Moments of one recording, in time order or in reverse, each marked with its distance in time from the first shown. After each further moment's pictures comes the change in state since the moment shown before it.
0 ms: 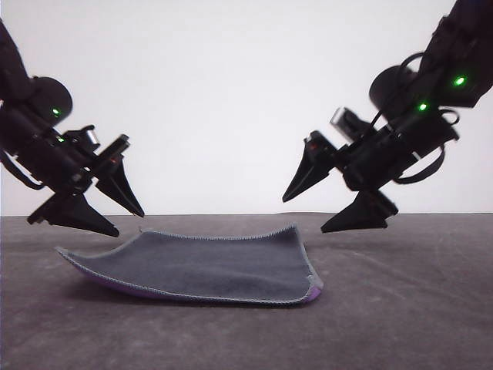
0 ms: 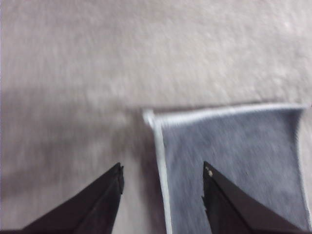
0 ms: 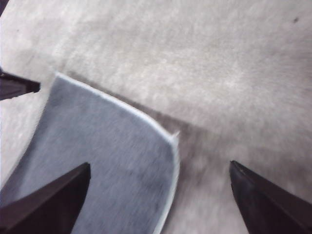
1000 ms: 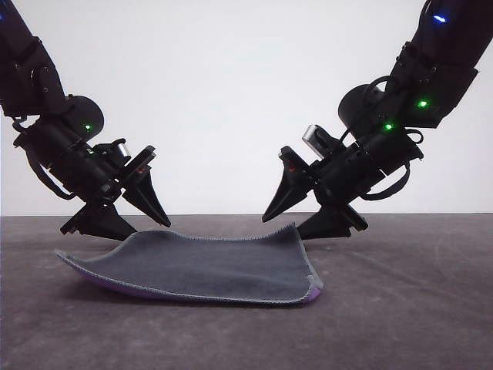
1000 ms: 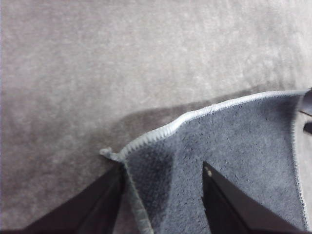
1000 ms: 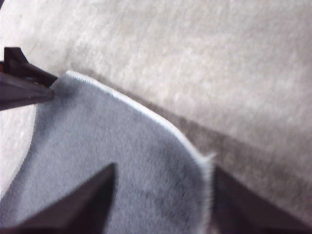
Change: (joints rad) left_arx -0.062 0.093 0.095 -0.072 0.031 0.049; right_arx 0.067 0.083 0.059 0.033 0.000 0.036
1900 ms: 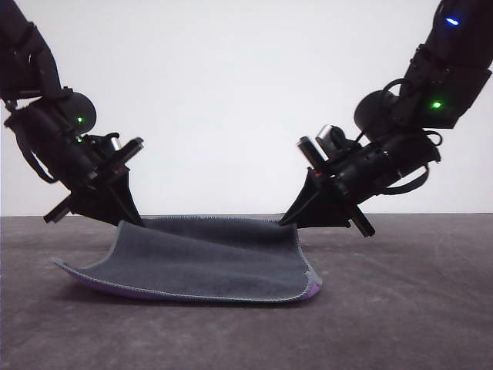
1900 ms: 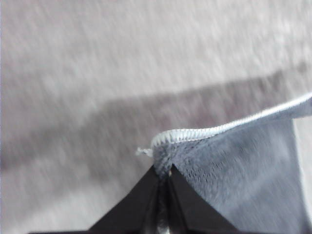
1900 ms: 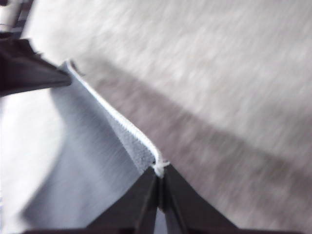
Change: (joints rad) left_arx 0.030 0.000 0.130 -0.340 -0.009 0.136; right_arx -0.065 0.000 0.000 -0.111 -0.236 -0.003
